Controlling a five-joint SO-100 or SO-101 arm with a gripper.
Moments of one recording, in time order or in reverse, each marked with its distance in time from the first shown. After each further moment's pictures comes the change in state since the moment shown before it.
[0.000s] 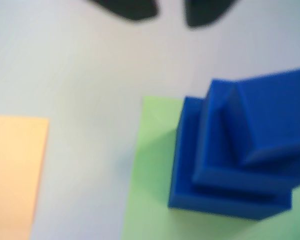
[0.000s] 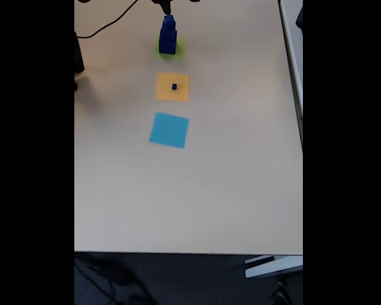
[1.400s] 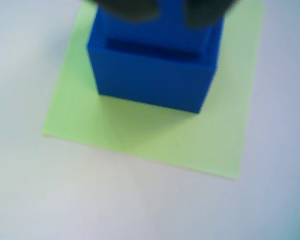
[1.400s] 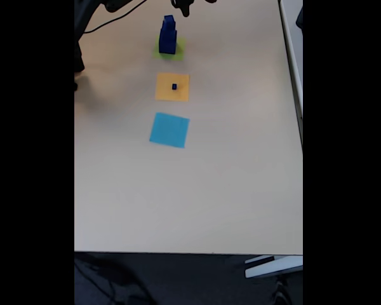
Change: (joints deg) arm -4.3 -23.8 -21.4 -1.6 1.2
